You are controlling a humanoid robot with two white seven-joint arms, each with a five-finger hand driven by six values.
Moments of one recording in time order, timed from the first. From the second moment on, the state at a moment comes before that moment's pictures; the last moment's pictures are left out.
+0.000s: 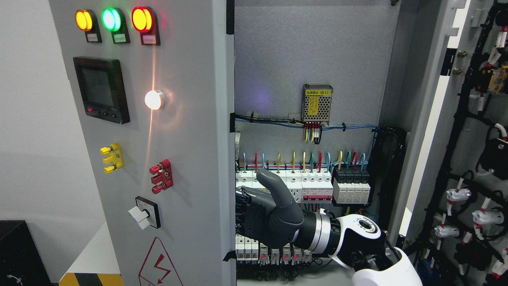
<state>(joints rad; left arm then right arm) 0.00 -0.10 -0.22 0.00 0.12 -0.12 -0.11 -0.80 -0.08 0.36 -1.52 -0.73 0.49 0.88</state>
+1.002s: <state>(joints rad) 0.00 -0.10 -0.22 0.00 0.12 -0.12 -0.11 -0.80 -0.06 0.47 -1.60 -0.73 0.49 0.88</state>
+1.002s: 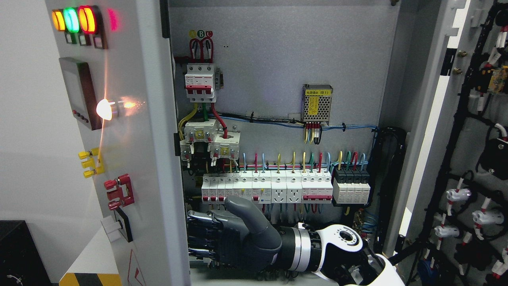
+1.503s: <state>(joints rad) 0.00 -0.10 -0.22 0.00 0.12 -0.12 -0.11 -0.80 -0.03 0.55 -1.61 -0.73 0.49 0.87</state>
